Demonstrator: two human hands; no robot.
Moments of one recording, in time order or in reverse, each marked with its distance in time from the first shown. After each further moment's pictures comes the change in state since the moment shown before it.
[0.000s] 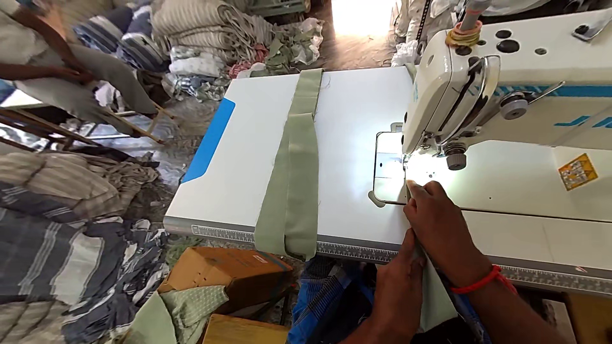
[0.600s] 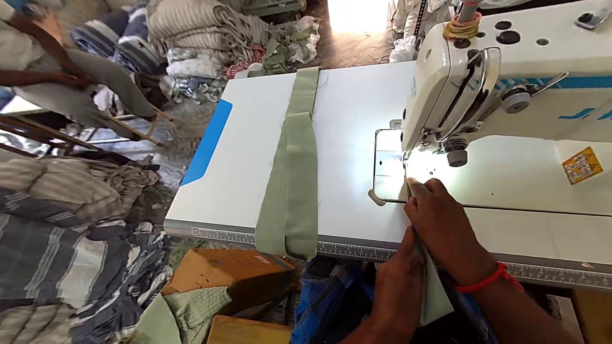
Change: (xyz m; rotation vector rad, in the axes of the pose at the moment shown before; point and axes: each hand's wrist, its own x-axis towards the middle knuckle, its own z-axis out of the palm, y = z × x) left_hand 0.002 -0.003 -0.002 0.007 0.000 -0.006; right_hand 0.000 0.001 -0.002 -0.009 -0.021 -0.008
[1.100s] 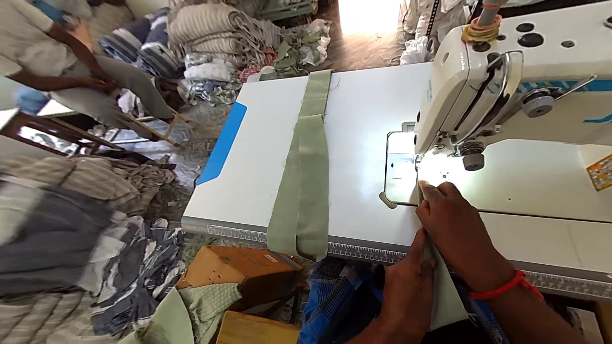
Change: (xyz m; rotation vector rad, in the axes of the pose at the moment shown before) left_hand 0.002 0.000 -0.003 0.005 0.009 0.009; right_hand 0.002 0.000 0.001 -0.002 -0.014 0.004
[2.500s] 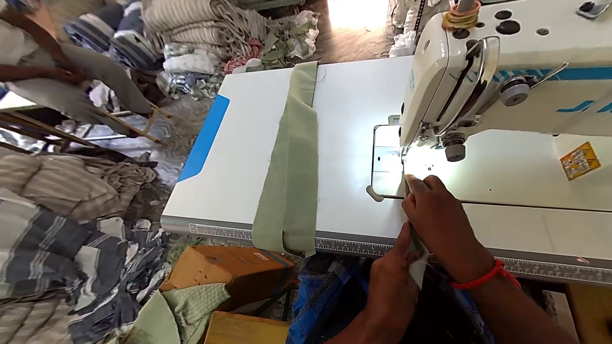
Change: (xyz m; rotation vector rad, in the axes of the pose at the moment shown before) left_hand -0.003 -0.004 0.002 -0.084 -0.015 -0.030; right_hand -0.002 0.000 -0.001 -0.005 0.001 0.002
